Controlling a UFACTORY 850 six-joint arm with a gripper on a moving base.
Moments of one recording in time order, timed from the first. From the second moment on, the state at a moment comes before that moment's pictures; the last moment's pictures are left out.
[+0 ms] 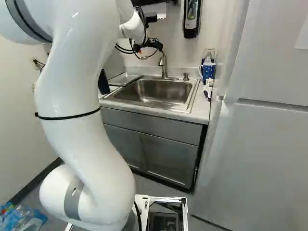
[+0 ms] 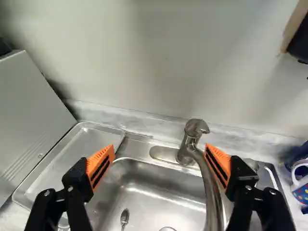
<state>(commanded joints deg) -3.1 -17.8 -86.4 0.0 -4.2 0.0</state>
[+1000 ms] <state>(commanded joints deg) -3.0 -25.8 -95.9 0.0 -9.1 0.0</state>
